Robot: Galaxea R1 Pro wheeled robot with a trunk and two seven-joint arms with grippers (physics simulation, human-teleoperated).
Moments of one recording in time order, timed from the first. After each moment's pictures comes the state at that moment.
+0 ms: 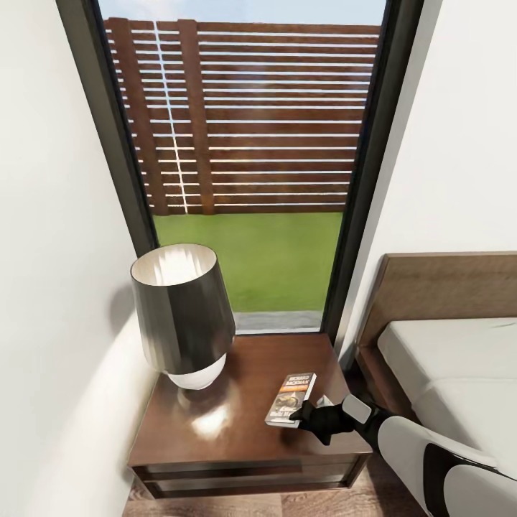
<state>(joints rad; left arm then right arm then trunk) -0.33 -0.03 -0.49 -0.20 0.42 -0.07 0.17 -0.88 -0.01 -1.83 0.04 1.14 0.66 0.21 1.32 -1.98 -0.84</state>
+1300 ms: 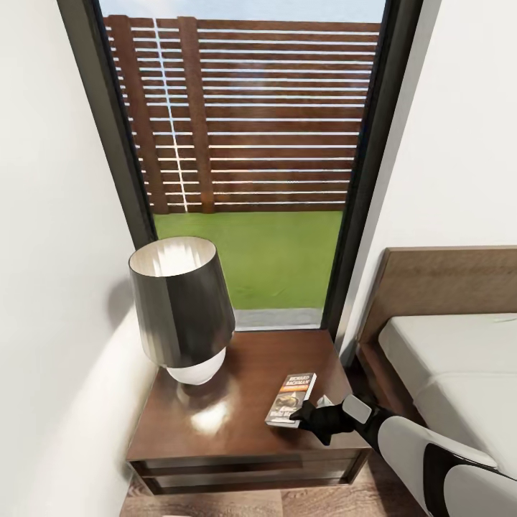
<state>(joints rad) -0.33 -0.03 -0.49 -0.20 0.42 -0.08 0.17 -0.88 -0.01 -1.83 0.04 1.14 0.66 0.21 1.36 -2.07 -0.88</state>
